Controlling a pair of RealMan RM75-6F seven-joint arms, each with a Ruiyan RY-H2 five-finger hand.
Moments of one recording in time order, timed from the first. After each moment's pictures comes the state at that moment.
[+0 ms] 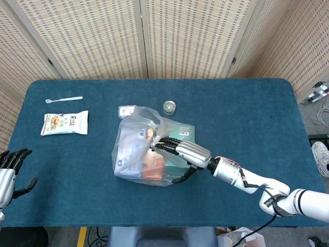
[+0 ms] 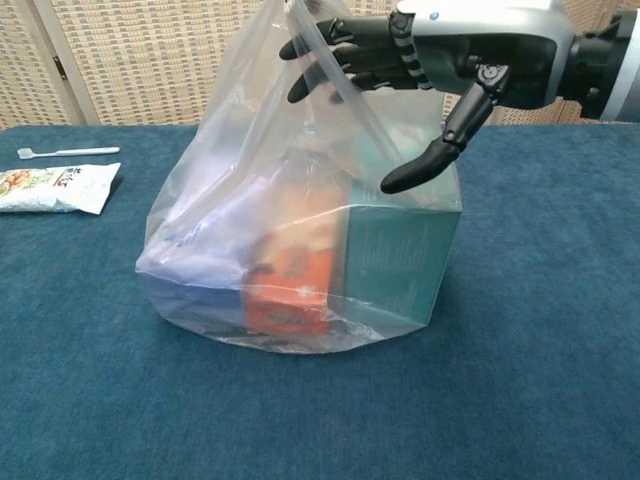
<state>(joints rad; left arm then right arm) -0.11 -1.04 -0.07 -1.68 1.49 1.50 0.05 0.91 -1.21 0.03 -1.59 -1.79 1.02 0.87</state>
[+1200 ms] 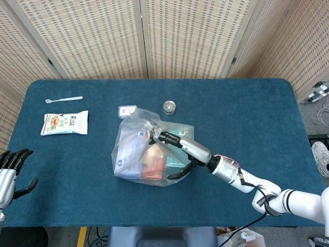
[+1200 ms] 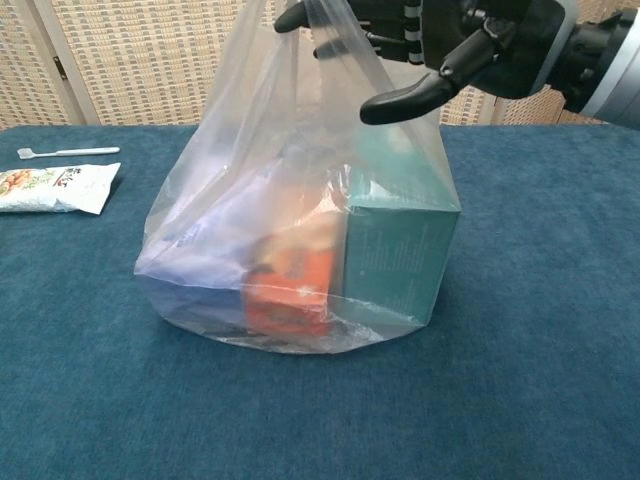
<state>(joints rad) -0.11 -1.04 -0.07 -1.69 1.50 1.51 0.06 0.89 -1.34 0.02 -1.45 -1.76 1.24 1.11</state>
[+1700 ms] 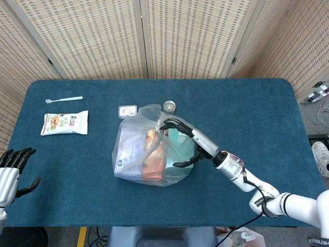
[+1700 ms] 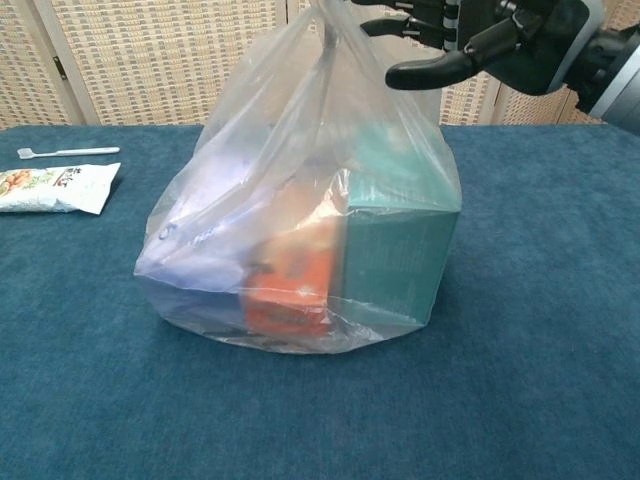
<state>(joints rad) -0.12 -1.03 -0.07 -1.71 1.51 1.50 0.08 0.83 -1.42 0.06 -1.36 -1.68 1.29 1.13</state>
